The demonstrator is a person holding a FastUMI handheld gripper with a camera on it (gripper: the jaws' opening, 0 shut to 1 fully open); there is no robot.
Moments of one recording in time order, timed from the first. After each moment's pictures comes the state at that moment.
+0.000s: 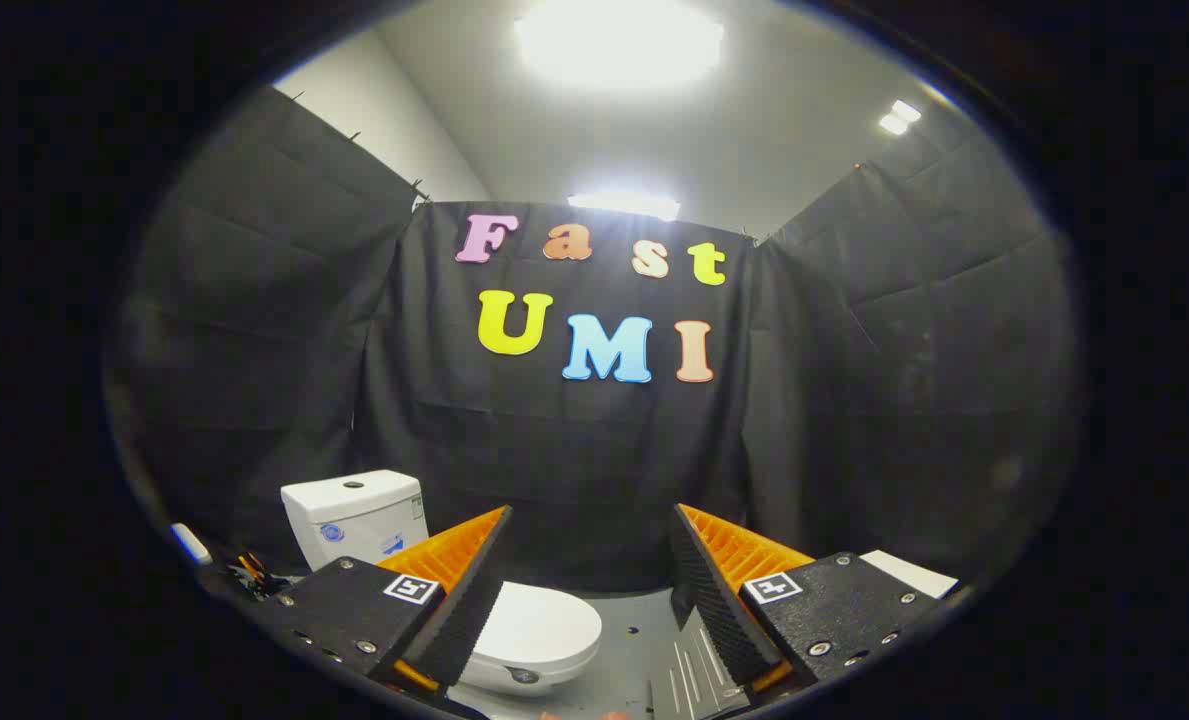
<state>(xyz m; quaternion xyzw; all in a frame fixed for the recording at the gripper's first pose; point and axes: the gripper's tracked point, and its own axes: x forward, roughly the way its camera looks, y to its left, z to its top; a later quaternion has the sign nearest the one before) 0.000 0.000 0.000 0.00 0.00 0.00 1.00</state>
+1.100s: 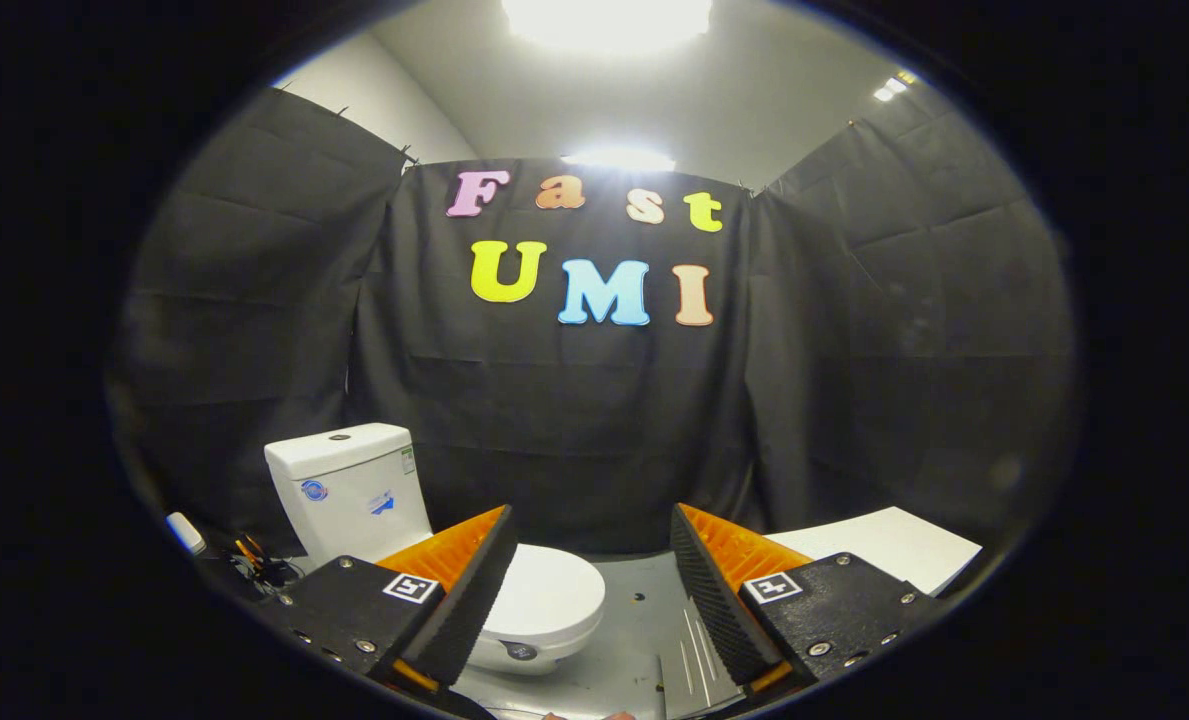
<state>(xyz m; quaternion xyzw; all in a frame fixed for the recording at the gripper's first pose) 0.019 -0.011 -0.084 0.04 0.06 0.00 1.00</state>
